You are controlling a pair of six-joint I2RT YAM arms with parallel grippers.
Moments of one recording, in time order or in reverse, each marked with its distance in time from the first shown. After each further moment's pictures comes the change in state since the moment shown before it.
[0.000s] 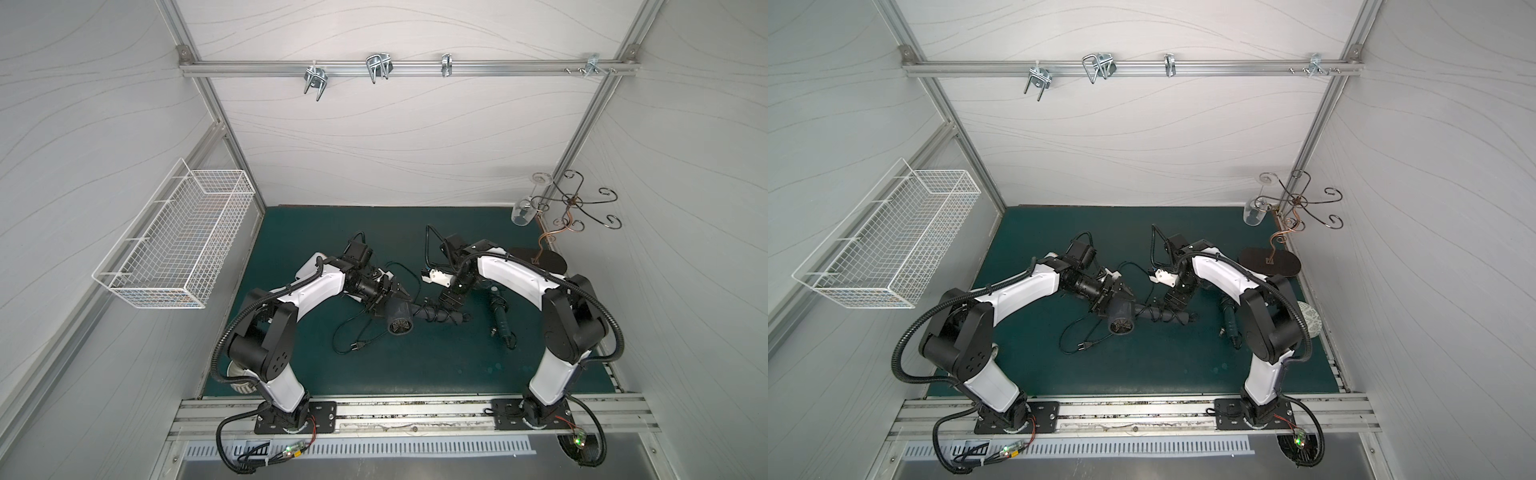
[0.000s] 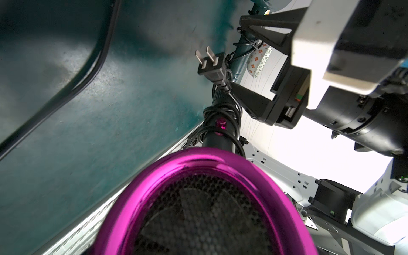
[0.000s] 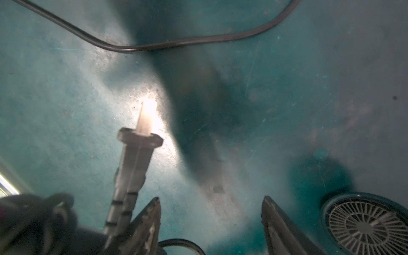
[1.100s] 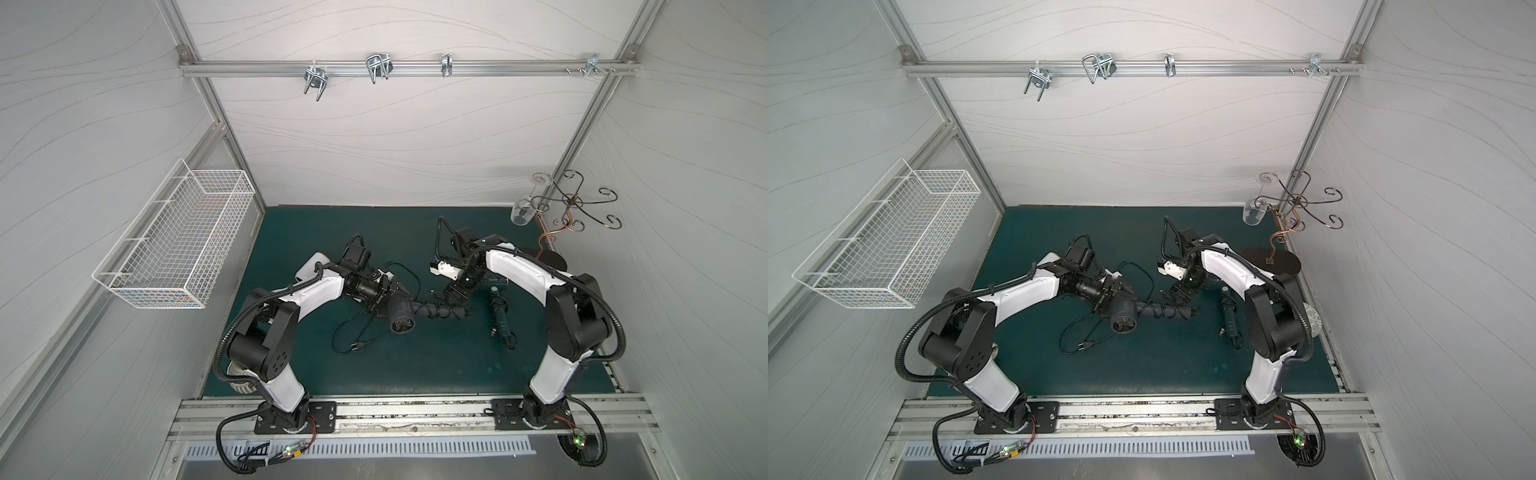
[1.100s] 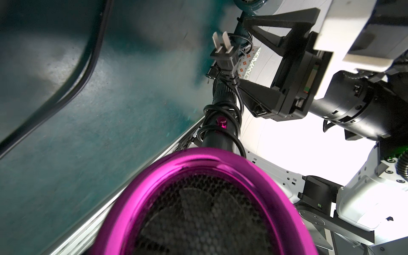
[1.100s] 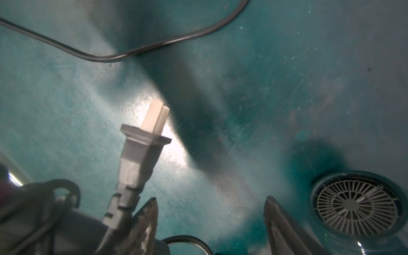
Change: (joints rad) left arm 0.006 0.000 -0.056 0.149 0.040 -0.084; right arm -0.090 0.000 0.024 -0.022 -0.045 0.036
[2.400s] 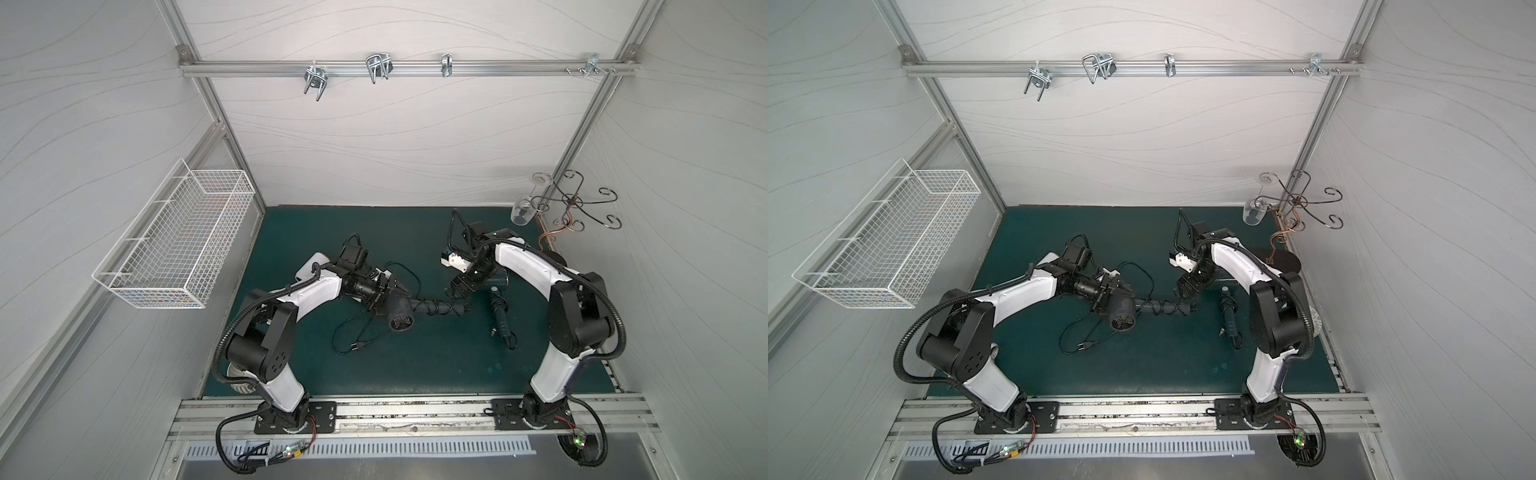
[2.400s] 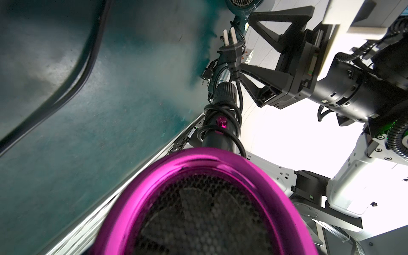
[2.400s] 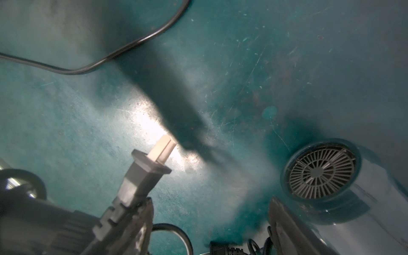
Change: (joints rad) left arm 0.018 -0.010 -0.013 0.031 0.025 -0.026; right arm -0.097 0.012 0.040 -0.038 -0.020 0.051
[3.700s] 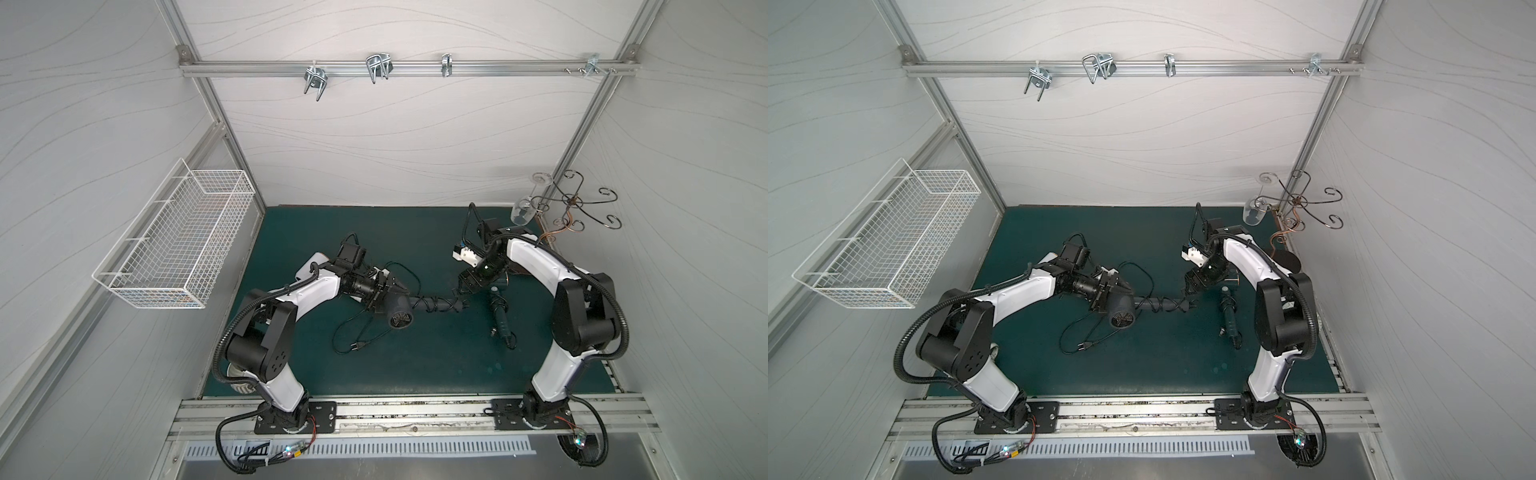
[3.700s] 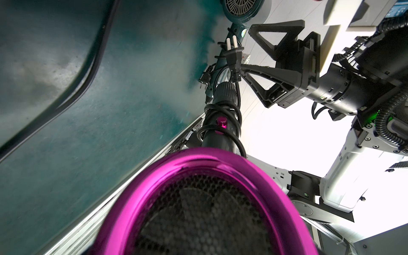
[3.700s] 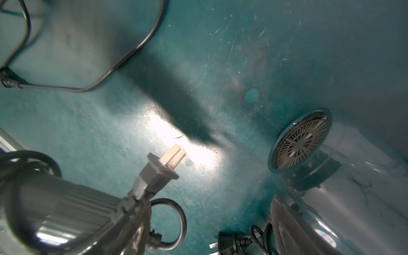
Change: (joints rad) left arm 0.021 0.000 0.000 0.018 0.004 -0.024; right arm -0.101 -0.009 0.017 -0.038 -0.093 0.071
